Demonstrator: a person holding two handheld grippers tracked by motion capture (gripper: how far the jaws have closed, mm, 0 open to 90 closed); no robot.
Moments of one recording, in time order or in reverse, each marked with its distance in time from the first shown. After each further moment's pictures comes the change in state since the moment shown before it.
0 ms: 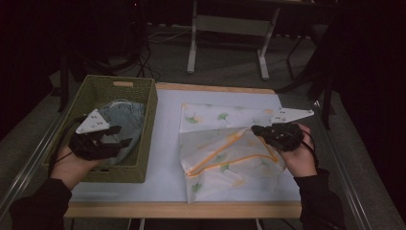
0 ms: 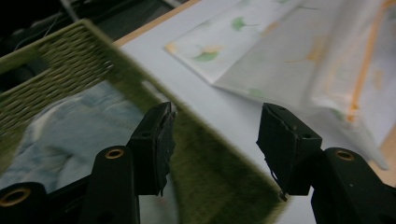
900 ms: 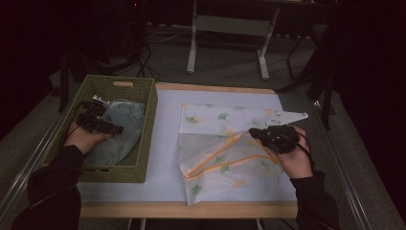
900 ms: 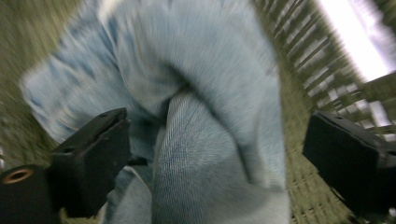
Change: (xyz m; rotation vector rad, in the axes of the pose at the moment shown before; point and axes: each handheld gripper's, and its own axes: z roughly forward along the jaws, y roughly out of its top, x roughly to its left) left arm 0.100 -0.028 0.104 0.423 0.148 -0.367; right arm 0.004 -0.007 0.011 0.019 -0.001 0.005
